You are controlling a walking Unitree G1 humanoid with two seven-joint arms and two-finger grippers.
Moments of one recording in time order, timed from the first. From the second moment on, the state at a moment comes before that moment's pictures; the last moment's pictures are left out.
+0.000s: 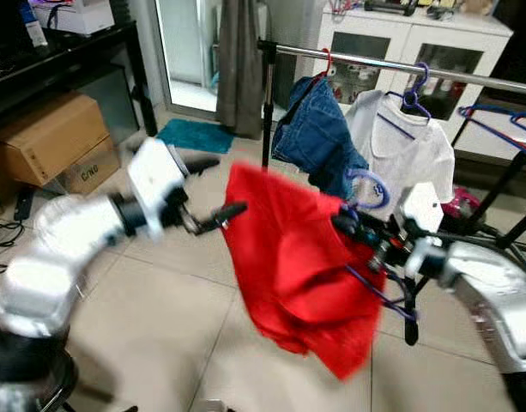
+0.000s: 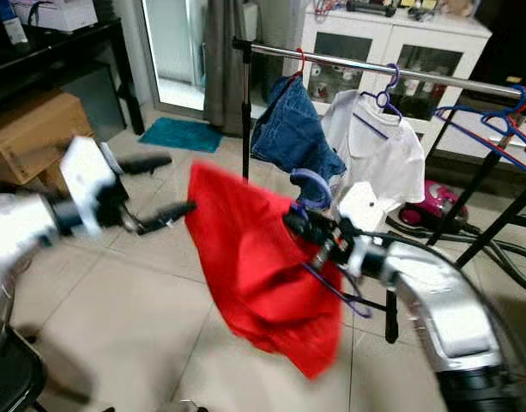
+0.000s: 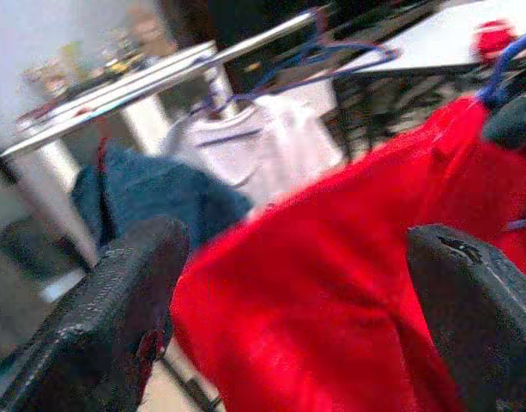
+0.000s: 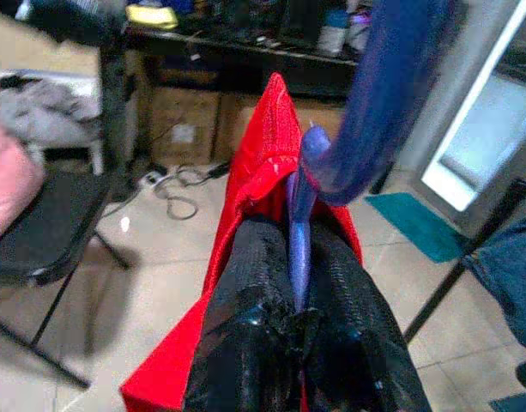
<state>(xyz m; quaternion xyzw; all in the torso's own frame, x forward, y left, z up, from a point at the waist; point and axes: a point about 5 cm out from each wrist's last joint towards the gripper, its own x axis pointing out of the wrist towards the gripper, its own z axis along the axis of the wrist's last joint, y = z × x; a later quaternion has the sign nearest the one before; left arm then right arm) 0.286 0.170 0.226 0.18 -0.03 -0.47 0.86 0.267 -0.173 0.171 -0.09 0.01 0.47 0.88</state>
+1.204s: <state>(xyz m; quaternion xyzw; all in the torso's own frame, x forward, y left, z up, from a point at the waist) 0.275 0.224 0.192 0.10 0.00 -0.40 0.91 0.253 -0.191 0.198 0.04 -0.01 0.55 0.83</state>
